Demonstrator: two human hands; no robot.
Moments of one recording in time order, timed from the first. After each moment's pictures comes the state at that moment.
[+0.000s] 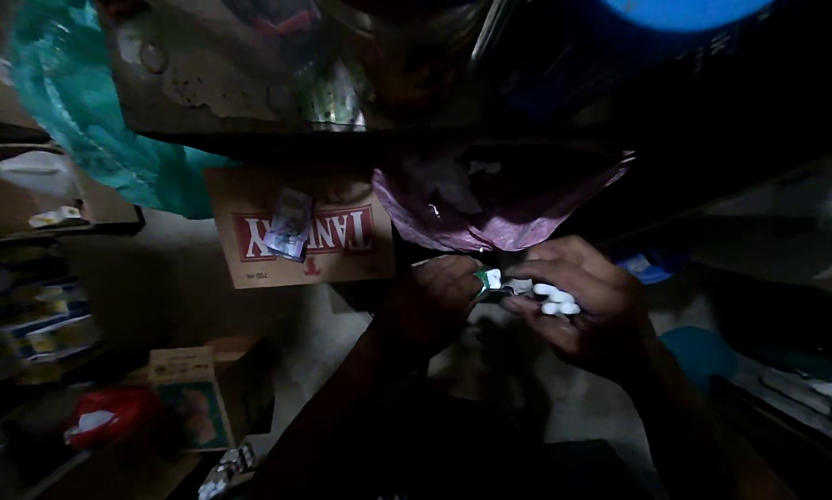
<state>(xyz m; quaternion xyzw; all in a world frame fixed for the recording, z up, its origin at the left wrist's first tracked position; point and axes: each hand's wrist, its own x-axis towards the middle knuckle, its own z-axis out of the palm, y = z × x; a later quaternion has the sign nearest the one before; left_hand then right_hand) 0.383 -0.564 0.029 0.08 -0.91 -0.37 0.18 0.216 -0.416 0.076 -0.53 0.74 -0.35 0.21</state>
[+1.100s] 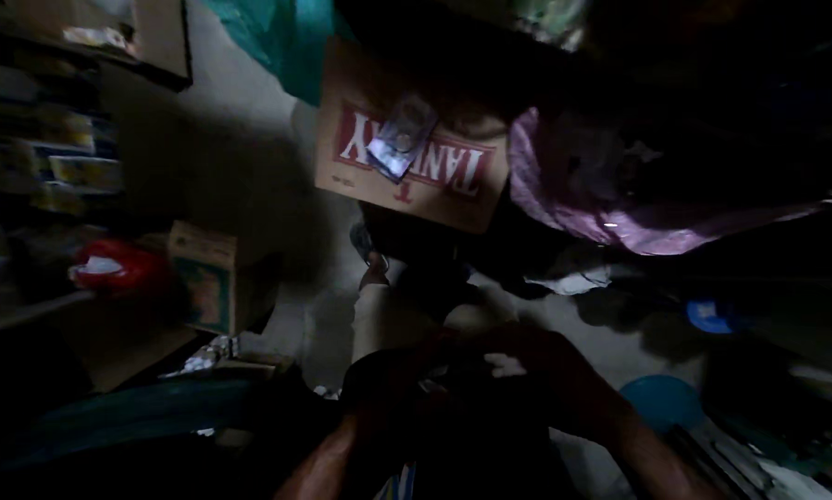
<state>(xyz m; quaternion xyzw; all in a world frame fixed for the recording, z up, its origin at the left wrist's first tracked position) 0.605 -0.504 0.054 0.44 -0.54 -0.71 -0.08 0.361 -0.451 0.063 -0.58 0.59 -0.21 0.52</state>
